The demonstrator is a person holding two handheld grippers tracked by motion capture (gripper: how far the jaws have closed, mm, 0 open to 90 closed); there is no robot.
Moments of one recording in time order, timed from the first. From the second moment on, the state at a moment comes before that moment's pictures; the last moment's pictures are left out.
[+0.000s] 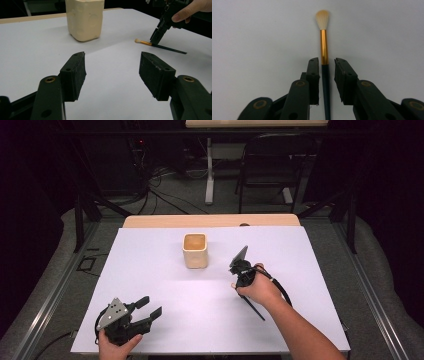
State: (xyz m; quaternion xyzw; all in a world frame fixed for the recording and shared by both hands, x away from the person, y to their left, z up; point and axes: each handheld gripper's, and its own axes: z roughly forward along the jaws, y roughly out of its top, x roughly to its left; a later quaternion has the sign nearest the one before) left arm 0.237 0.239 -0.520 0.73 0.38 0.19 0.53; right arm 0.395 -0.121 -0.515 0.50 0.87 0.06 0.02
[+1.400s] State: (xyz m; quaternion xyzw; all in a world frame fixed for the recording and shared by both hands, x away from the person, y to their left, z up) left arm 0.237 0.239 -0.520 0.73 0.38 0.19 0.53; right arm 0.396 -0.117 -0.525 0.50 0.86 0.05 0.01
